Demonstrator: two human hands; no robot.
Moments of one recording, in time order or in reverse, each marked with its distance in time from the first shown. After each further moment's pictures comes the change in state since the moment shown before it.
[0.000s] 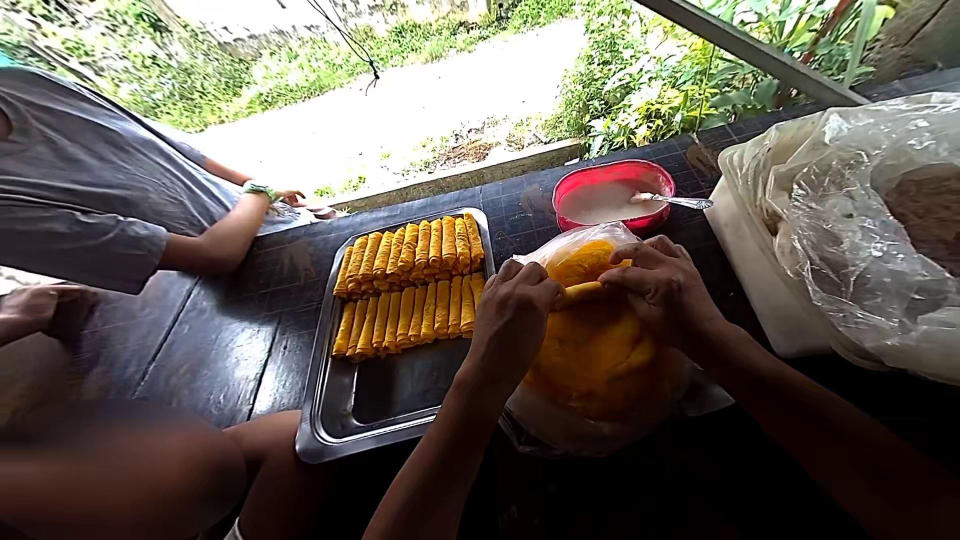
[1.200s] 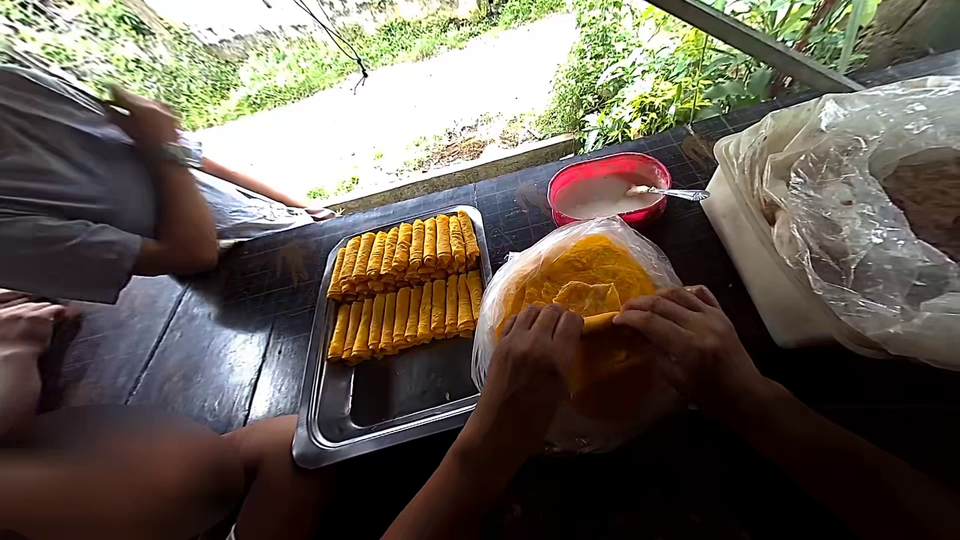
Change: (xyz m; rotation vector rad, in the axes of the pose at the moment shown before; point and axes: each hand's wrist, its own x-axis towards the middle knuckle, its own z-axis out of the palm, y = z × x) left_hand -0.034 0.042 -0.009 0.006 -0.007 0.063; right_hand -0.051 -0.031 -0.013 -0.090 0.079 -0.059
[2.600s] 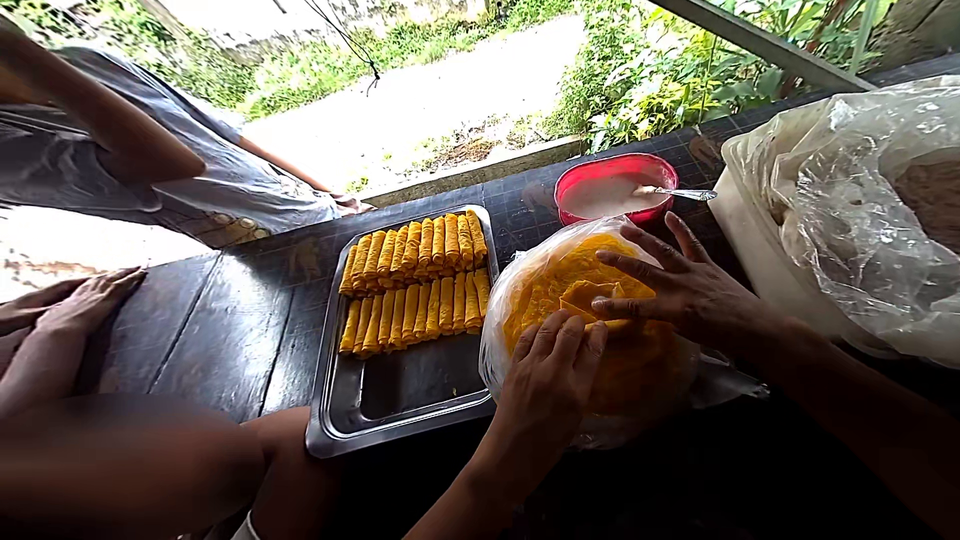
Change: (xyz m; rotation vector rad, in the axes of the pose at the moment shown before) left_hand -0.022 0.012 0.007 0.122 0.000 0.077; right_hand 0.037 0.054 -0.008 -0.013 -0.333 -0.369
